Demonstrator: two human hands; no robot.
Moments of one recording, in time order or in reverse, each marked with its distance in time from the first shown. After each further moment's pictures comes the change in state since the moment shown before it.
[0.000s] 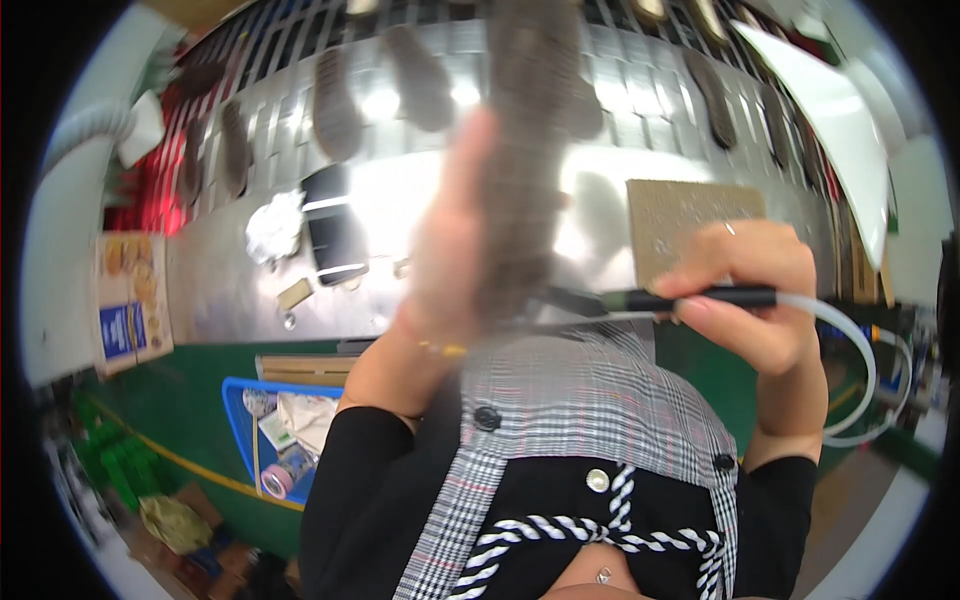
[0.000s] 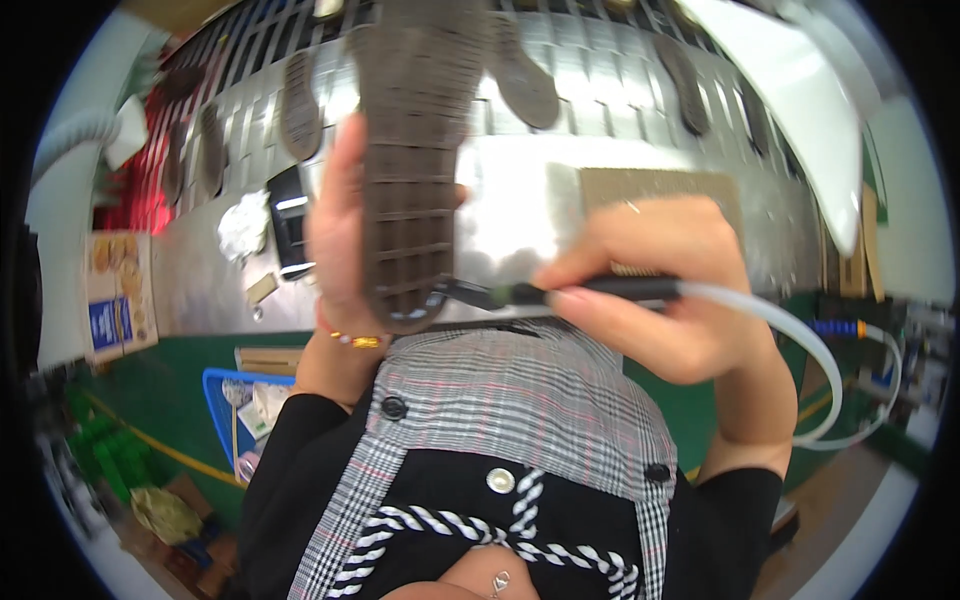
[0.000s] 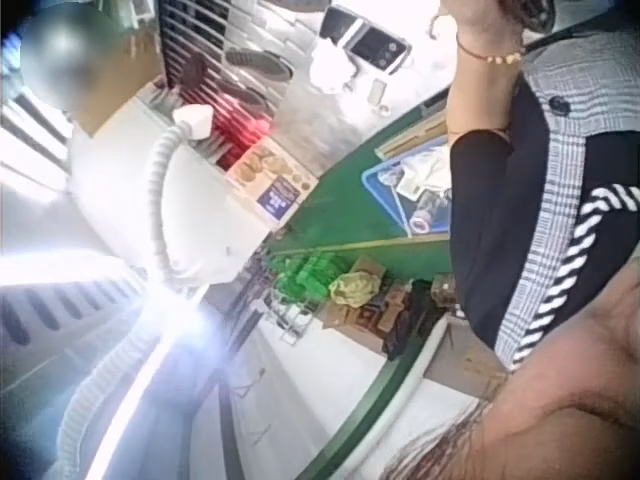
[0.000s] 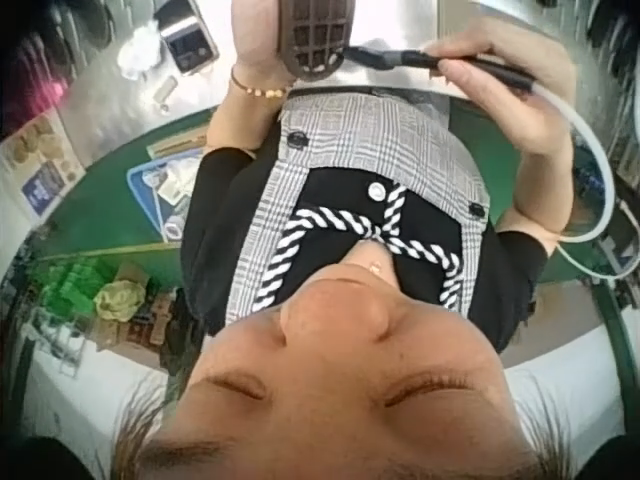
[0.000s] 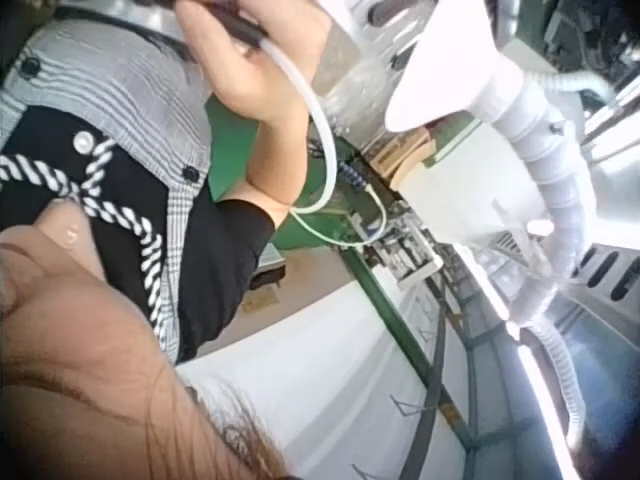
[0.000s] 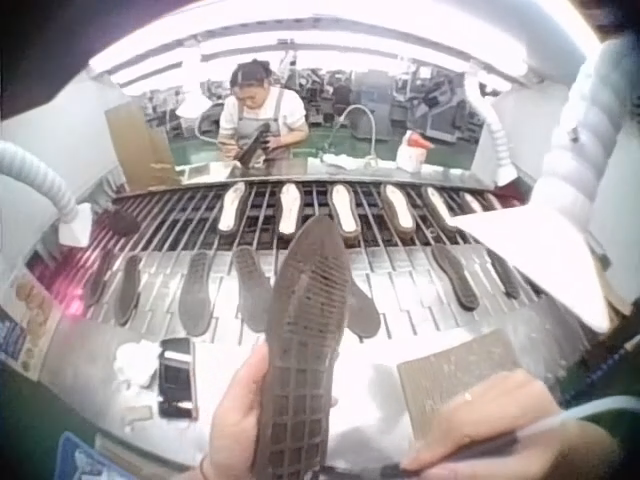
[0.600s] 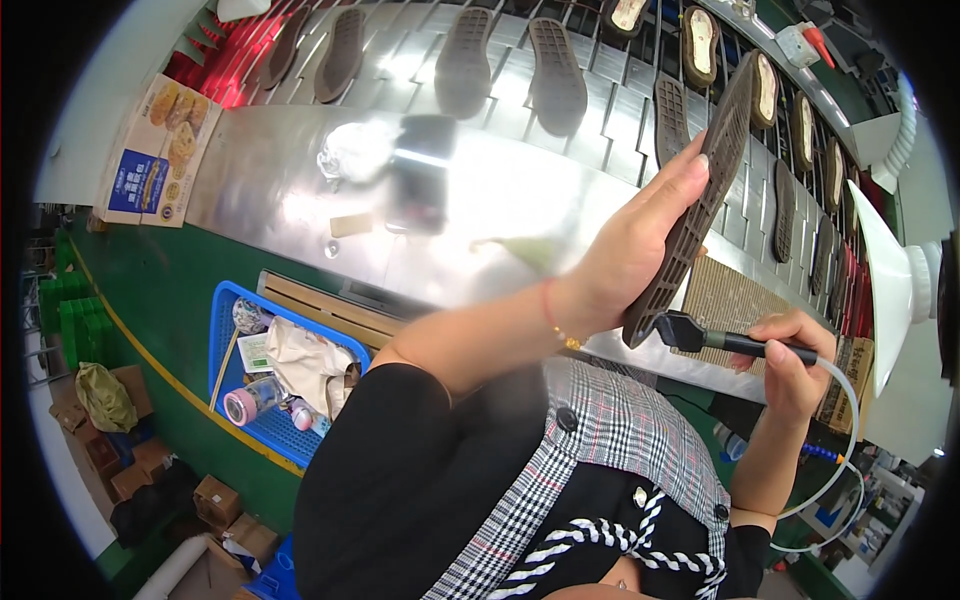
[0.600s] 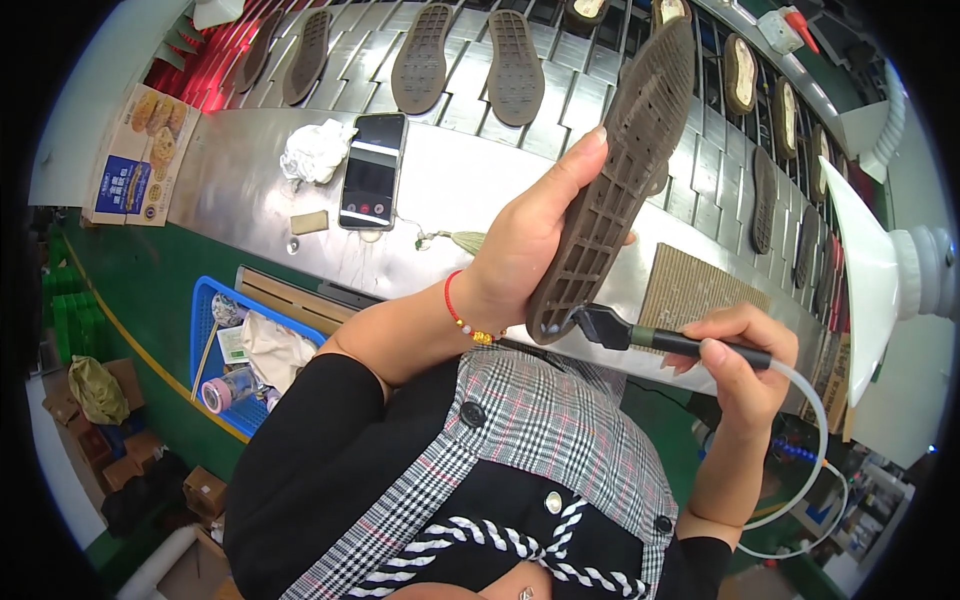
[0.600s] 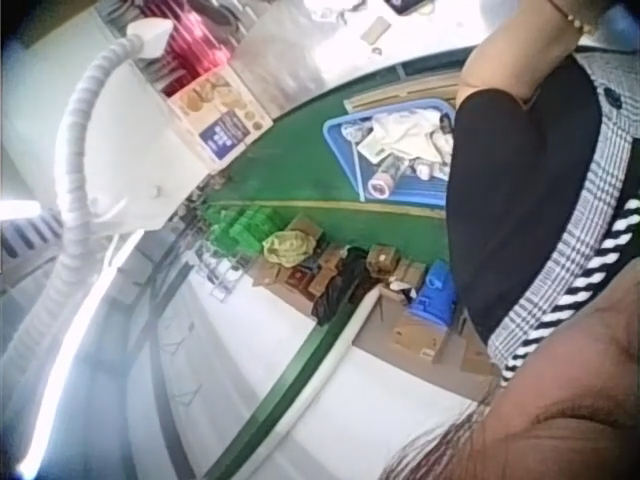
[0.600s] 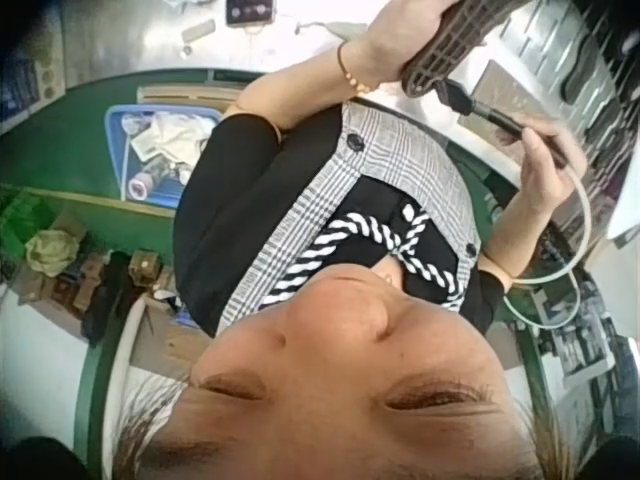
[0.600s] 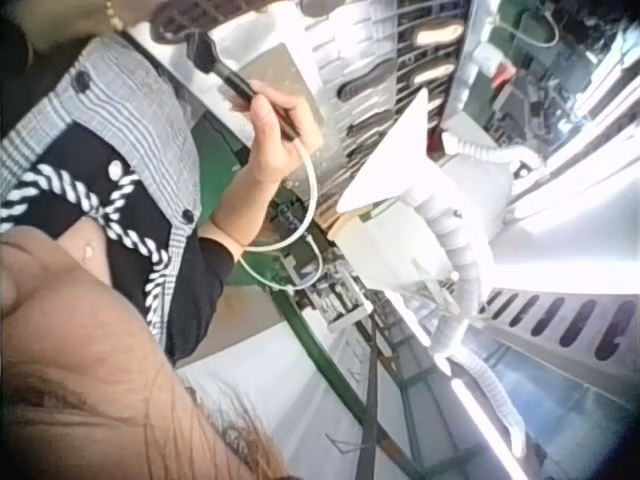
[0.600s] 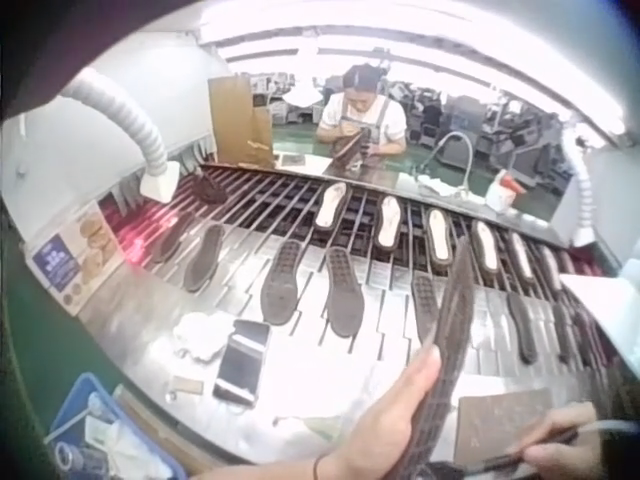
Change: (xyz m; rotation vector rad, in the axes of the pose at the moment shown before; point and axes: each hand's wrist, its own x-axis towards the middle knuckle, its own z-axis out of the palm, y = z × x) left_hand 0.007 -0.005 0.019 0.165 0.076 0.197; right_hand -0.009 0.013 0.010 0.312 0.177 0.246
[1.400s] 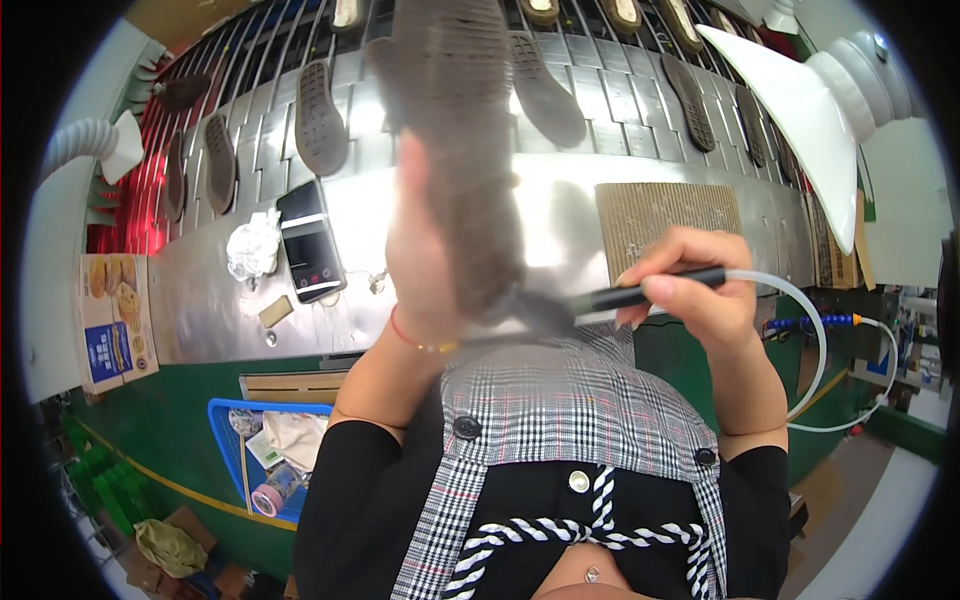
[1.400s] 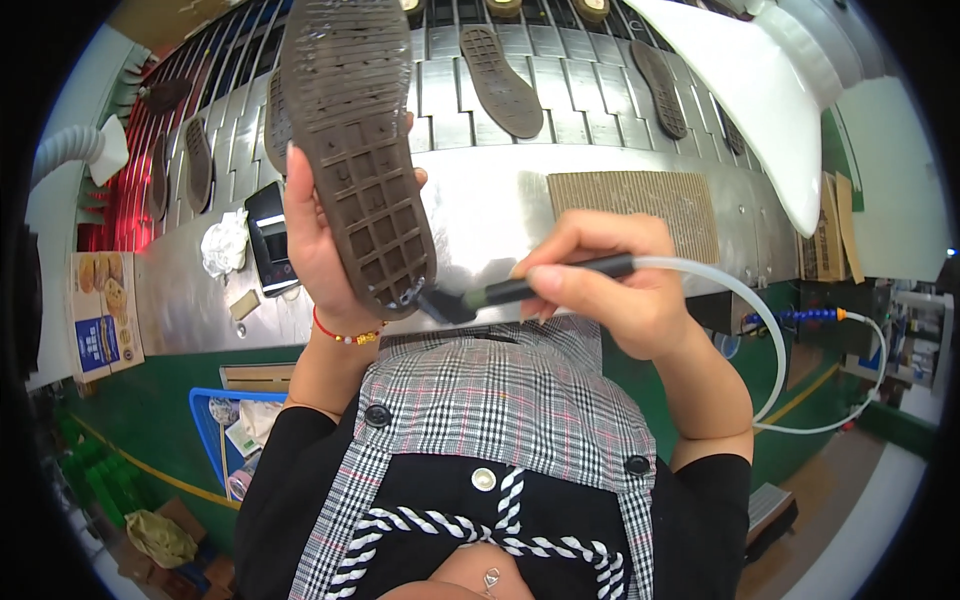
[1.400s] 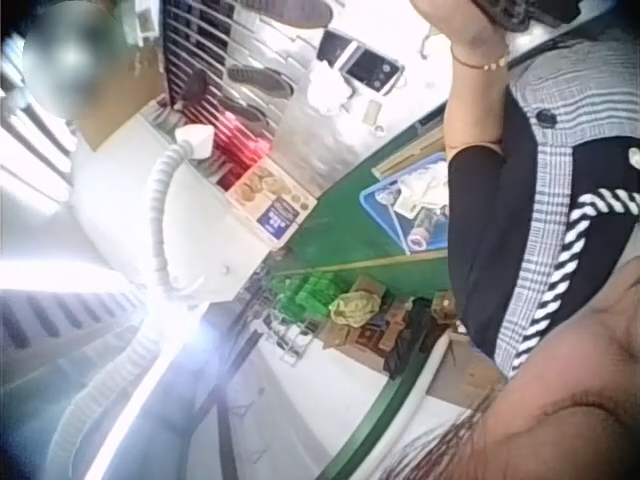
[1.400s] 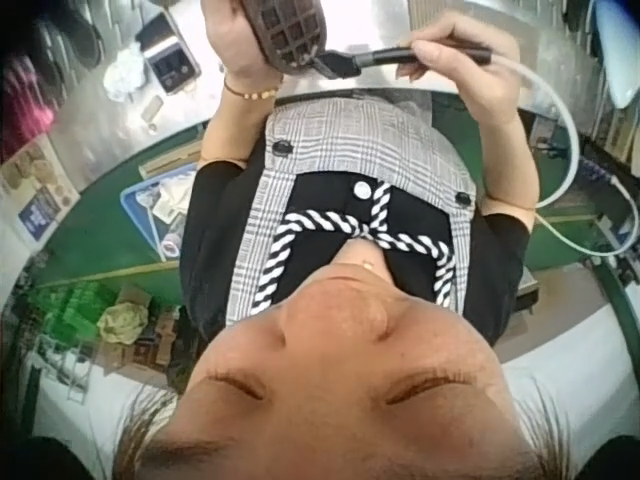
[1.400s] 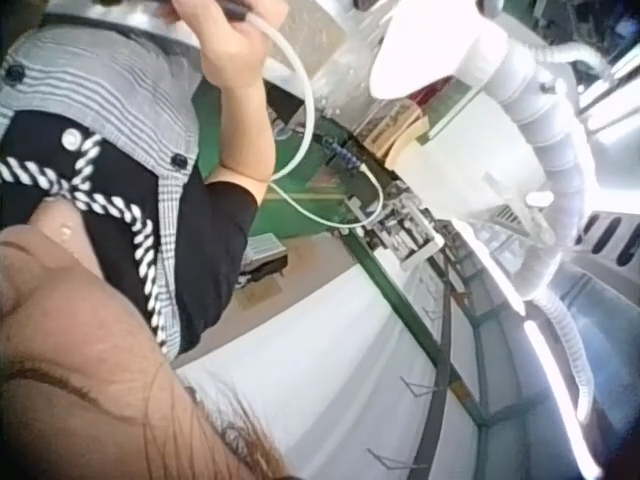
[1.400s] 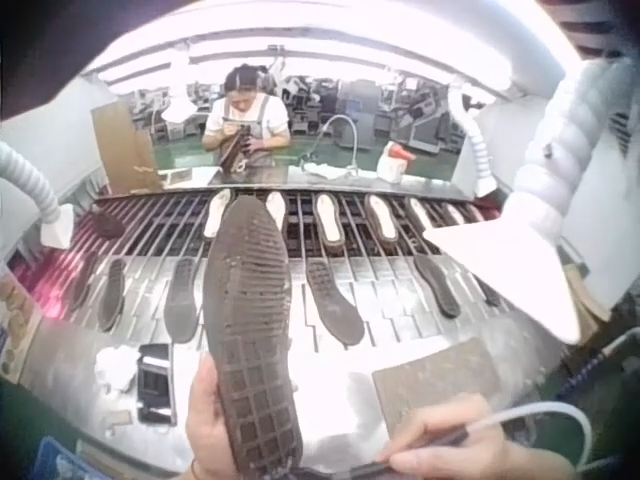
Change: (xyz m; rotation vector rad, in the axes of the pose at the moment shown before) left_hand -0.002 -0.009 -0.017 -0.271 -0.173 0.054; right_hand -0.016 0.009 0.005 0.217 -0.033 0.078
